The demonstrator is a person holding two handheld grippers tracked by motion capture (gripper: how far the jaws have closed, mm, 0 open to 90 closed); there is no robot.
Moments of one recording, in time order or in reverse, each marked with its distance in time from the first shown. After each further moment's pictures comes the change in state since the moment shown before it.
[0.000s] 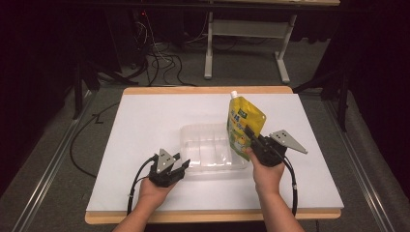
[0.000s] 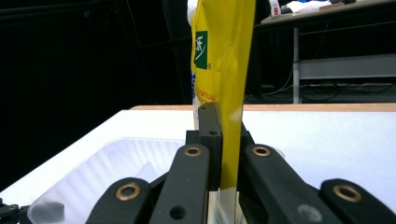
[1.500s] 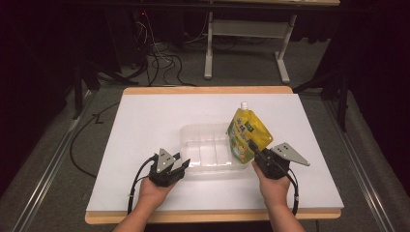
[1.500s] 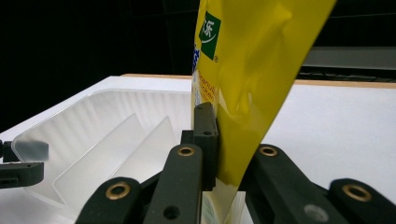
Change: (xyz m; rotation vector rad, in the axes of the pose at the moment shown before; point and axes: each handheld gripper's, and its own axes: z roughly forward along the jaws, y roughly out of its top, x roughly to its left) left arm 0.000 0.001 0.000 -0.003 -0.002 -0.003; right arm -0.008 -0.028 -0.023 0.082 -0.029 -0.084
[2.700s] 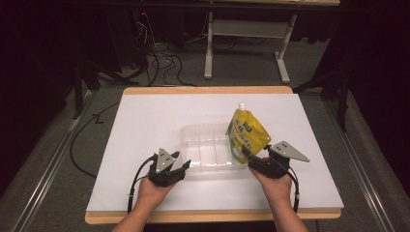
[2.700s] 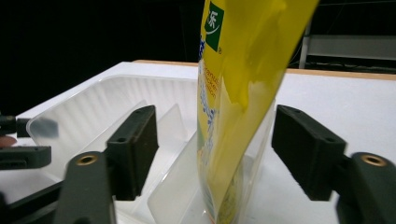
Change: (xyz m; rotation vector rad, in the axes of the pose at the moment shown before) left arm 0.003 0.002 -0.003 -0.009 -0.010 0.009; right arm -0.005 0.002 0.002 0.060 0.063 -0.015
